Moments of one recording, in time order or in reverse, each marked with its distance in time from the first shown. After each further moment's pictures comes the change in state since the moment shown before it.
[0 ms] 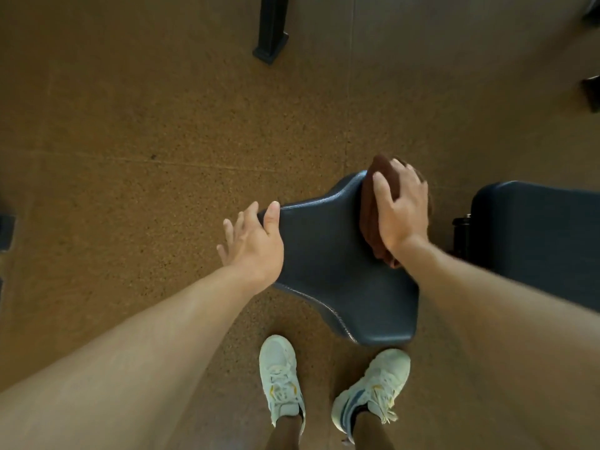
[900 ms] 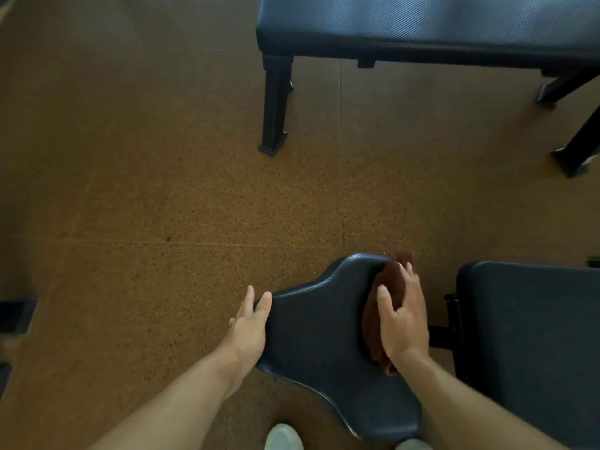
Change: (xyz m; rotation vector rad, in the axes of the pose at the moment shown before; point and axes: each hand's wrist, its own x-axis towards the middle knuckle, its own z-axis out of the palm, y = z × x) left_hand 0.028 -0.027 0.000 -0.446 -0.209 -0.113; right_hand -0.030 0.036 -0.006 0.177 0.028 0.151
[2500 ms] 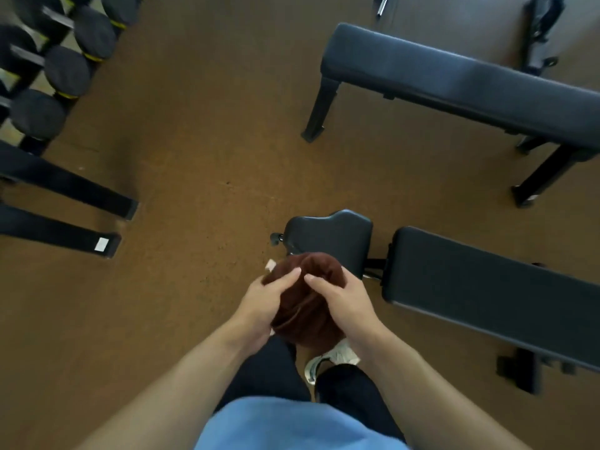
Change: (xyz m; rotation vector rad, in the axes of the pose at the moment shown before) left_hand -0.451 0.046 -0.027 -0.640 -0.059 0.014; right_hand -0.337 -0.240 -0.207 0.287 -0.632 0.185
